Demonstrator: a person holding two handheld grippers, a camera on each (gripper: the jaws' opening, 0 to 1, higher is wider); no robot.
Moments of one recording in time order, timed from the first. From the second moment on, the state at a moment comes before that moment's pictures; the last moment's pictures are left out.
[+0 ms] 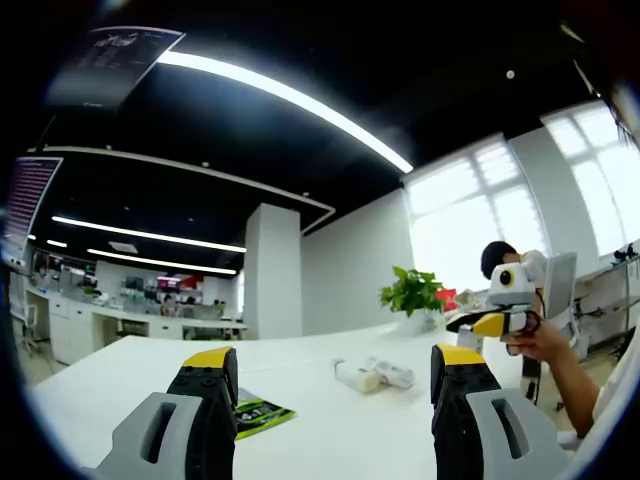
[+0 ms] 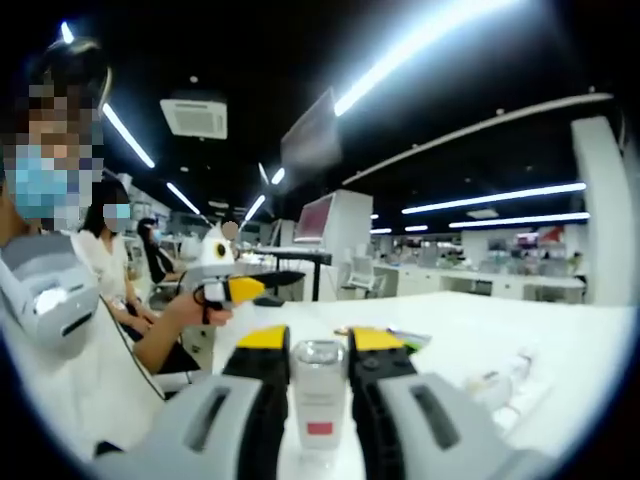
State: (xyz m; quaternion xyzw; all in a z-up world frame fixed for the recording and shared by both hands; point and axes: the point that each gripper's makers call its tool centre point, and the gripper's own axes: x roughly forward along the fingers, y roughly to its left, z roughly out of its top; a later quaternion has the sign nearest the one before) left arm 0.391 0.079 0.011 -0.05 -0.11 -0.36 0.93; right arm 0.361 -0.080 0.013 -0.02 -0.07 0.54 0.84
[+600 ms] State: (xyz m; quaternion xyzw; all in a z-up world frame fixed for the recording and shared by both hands) left arm 0.388 0.066 0.002 -0.03 -0.10 -0.37 0.92; right arm 0.364 -0.072 0.009 -0.04 -0.07 0.52 0.85
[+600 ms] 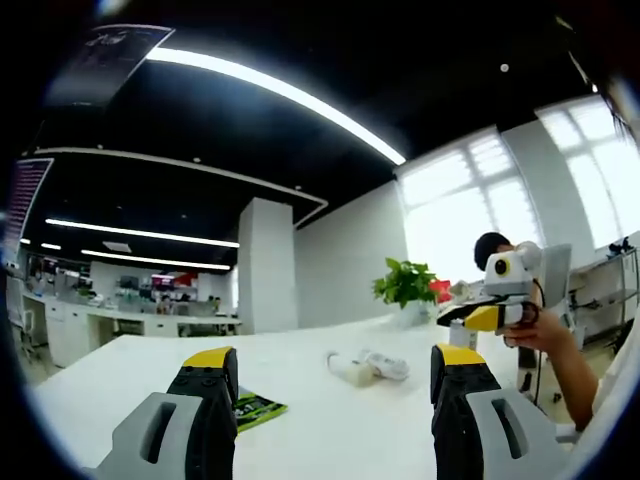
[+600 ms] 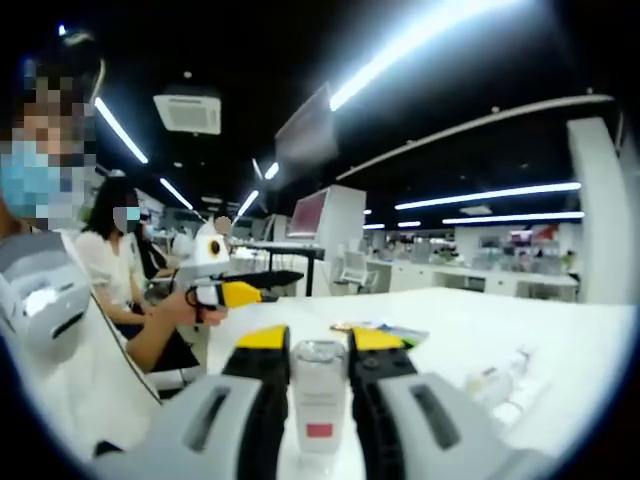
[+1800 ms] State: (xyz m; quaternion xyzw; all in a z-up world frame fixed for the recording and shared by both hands) left arm 0.389 0.066 -0.001 -0.02 -0.09 -0.37 0.92; right arm 0.376 -0.068 -0.030 0.00 0.02 0.53 0.85
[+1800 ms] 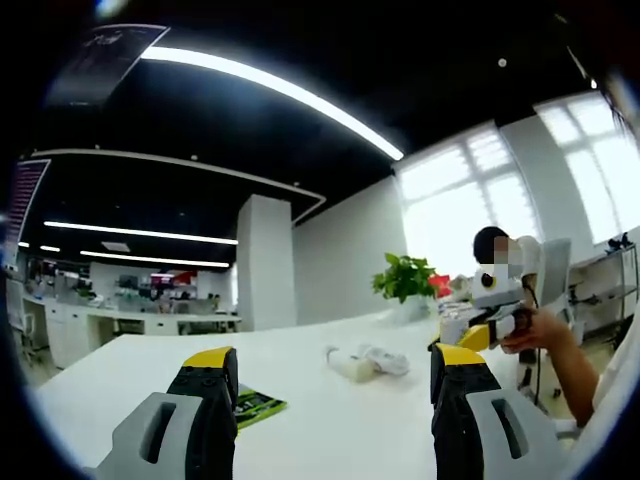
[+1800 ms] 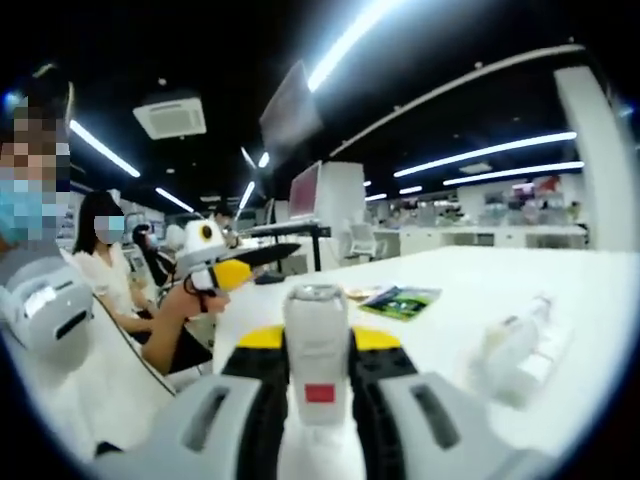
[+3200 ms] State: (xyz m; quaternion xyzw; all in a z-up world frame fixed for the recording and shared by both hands) left arm 0.387 0.063 -0.002 -0.02 -0.09 -0.37 0.92; right arm 0.381 -0.059 -0.103 -0.16 0.12 0.53 0.83
